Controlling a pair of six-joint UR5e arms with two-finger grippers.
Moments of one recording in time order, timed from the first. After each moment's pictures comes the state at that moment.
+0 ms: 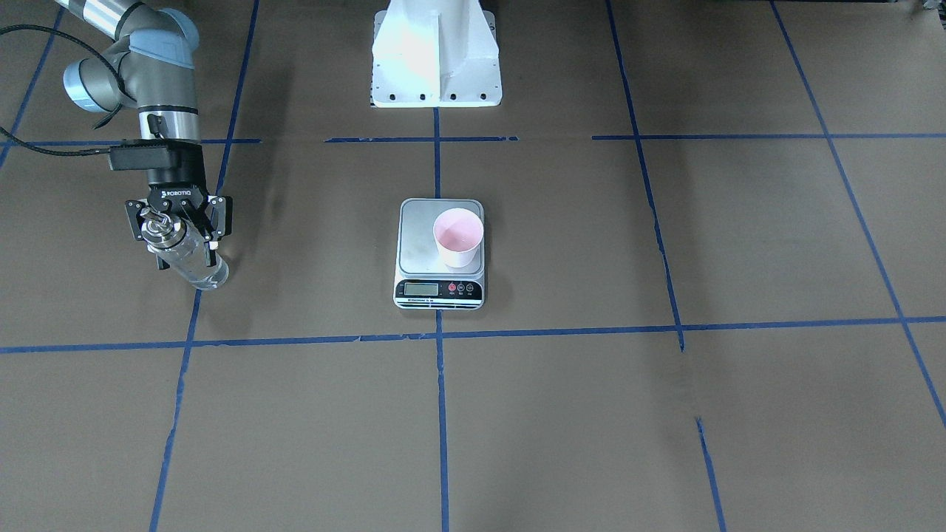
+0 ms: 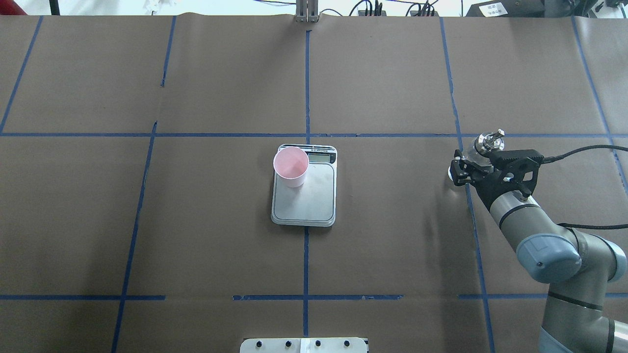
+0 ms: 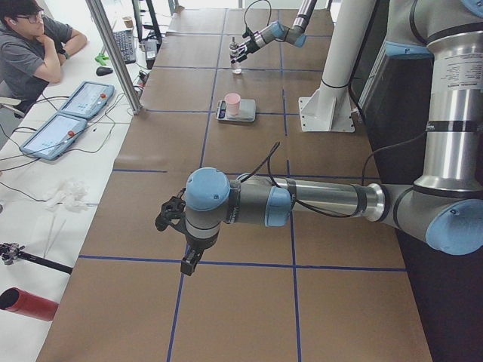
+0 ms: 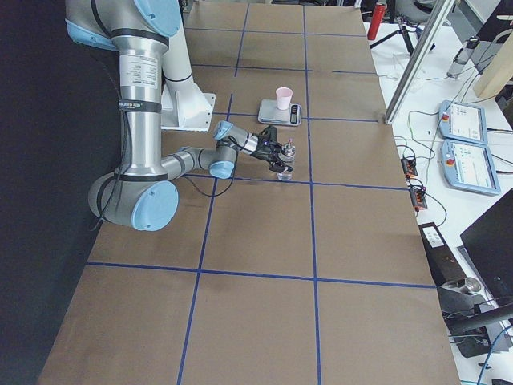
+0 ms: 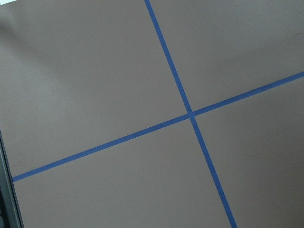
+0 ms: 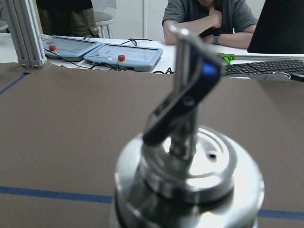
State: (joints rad) left arm -1.73 -1.55 -1.68 -1.60 -2.33 0.39; right arm 0.38 -1.60 1.79 -0.69 0.87 1.12
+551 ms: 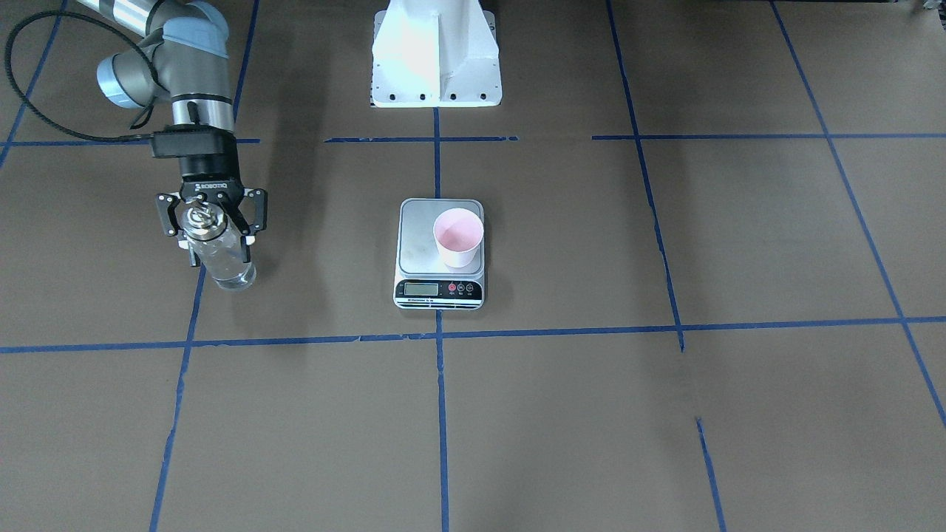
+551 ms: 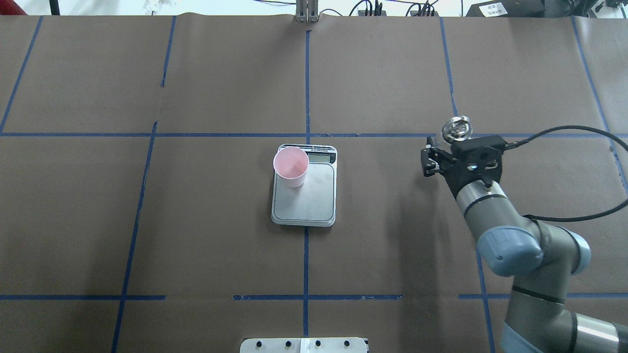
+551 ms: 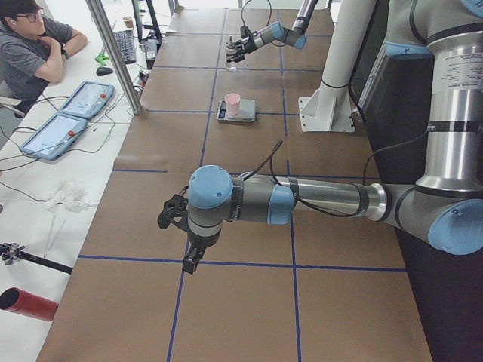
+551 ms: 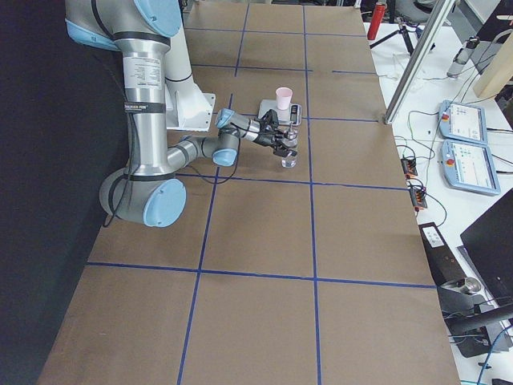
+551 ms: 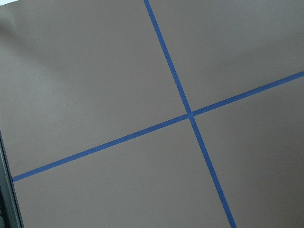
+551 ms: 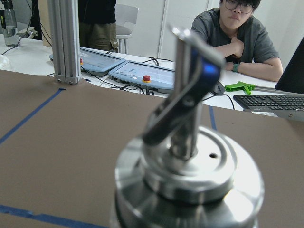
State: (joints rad) left arm -1.73 -1.53 -1.72 -1.59 -2.33 0.39; right arm 0.37 -1.42 1.82 -0.91 0.81 1.01
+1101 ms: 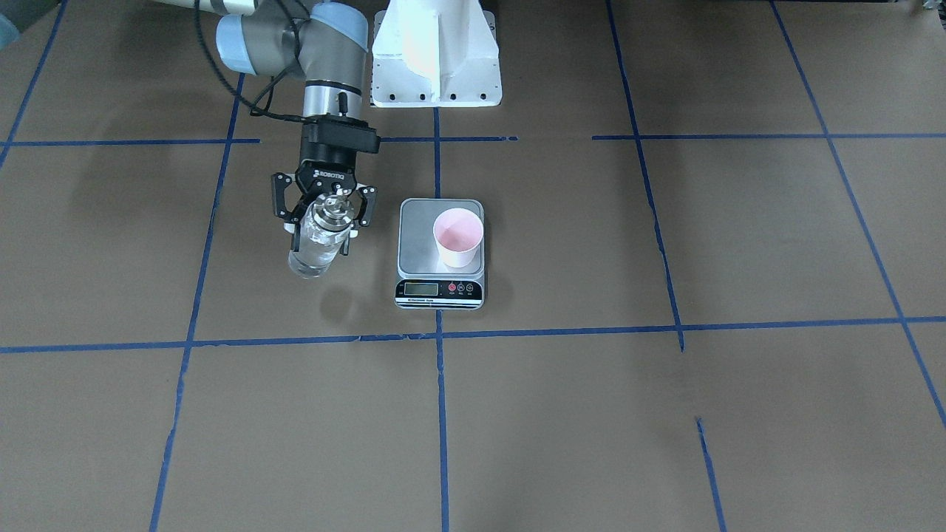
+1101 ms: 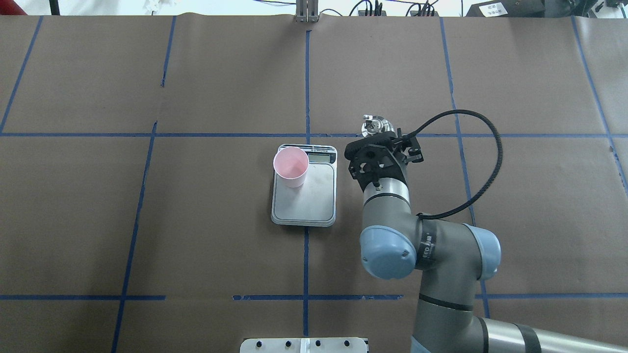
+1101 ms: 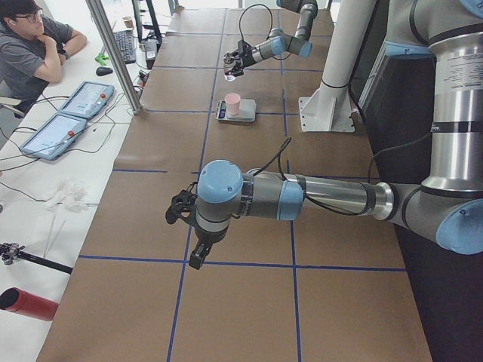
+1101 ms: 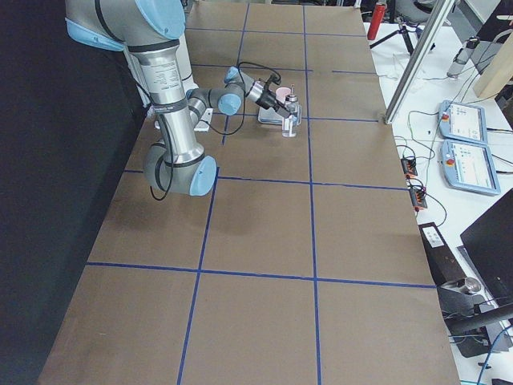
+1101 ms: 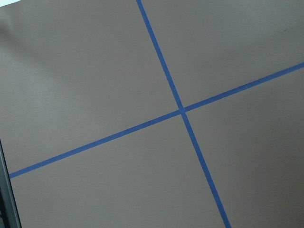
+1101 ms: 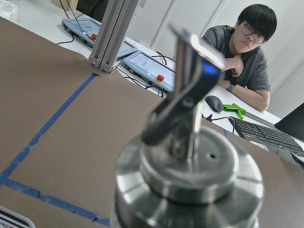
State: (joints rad) left arm -1.73 -1.50 -1.77 -1.58 -2.33 0.39; right arm 0.29 -1.08 1.82 -1.55 0.71 0.96
